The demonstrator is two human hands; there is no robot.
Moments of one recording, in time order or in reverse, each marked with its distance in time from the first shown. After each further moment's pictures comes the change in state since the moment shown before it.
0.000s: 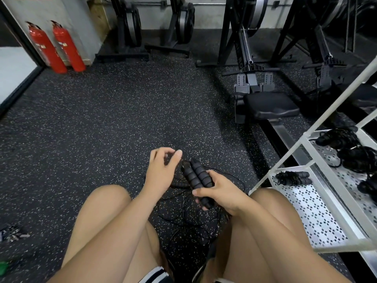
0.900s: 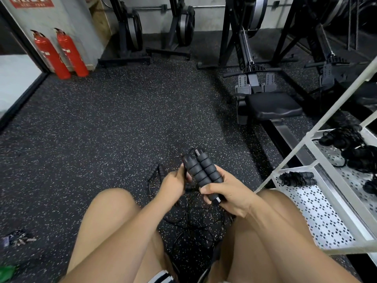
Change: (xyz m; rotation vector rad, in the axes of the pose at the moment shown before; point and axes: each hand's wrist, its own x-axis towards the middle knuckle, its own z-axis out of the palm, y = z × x) left_hand -0.015 0.005 0.025 0.114 -0.237 -0.307; right_hand -0.004 -0.011 -0.002 0.316 -0.192 -0.150
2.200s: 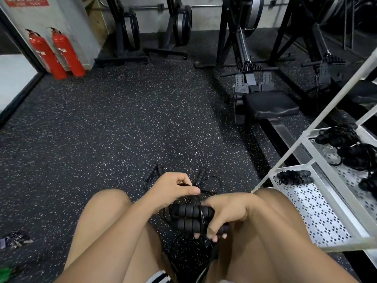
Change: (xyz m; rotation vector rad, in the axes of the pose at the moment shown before) left_hand -0.014 -0.008 -0.025 -0.034 -0.287 0.292; right_hand -0.007 0.001 -0.014 -0.632 -0.533 0.566
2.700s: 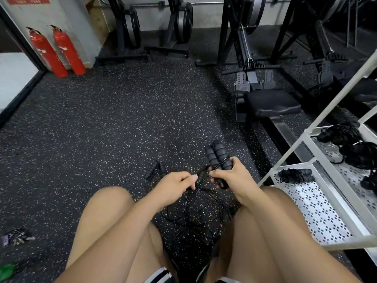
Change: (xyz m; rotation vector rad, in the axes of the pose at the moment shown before) left_hand 0.005 -0.004 0.007 0.059 -0.012 -0.137; right_hand -0.002 -0.006 -0.020 0.494 1.095 -0.301
